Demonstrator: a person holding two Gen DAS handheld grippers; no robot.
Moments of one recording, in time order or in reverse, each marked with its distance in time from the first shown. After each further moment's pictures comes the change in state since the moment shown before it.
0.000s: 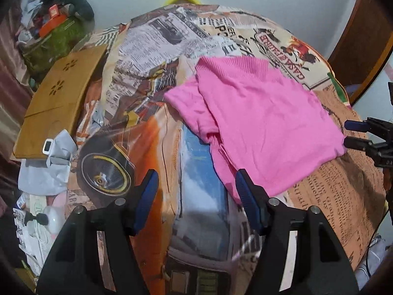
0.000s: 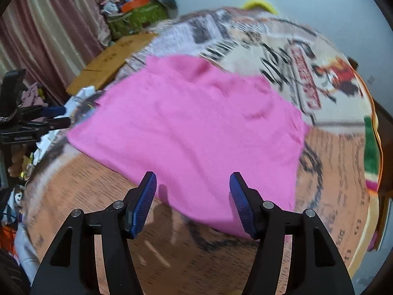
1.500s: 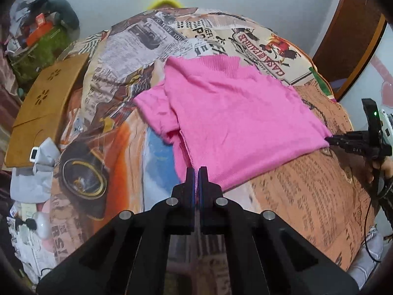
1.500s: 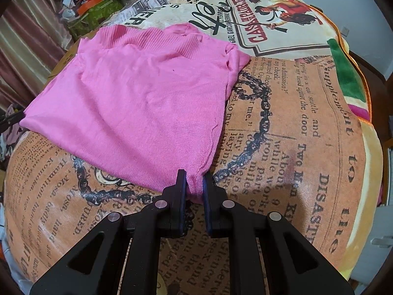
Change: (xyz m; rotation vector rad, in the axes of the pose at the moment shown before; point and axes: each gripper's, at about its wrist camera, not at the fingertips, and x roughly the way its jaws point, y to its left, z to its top) left arm -0.002 -0.035 -0.010 0.053 -0.007 -0.061; right arm 0.021 -0.099 -0.066 0.220 0.110 -0.082
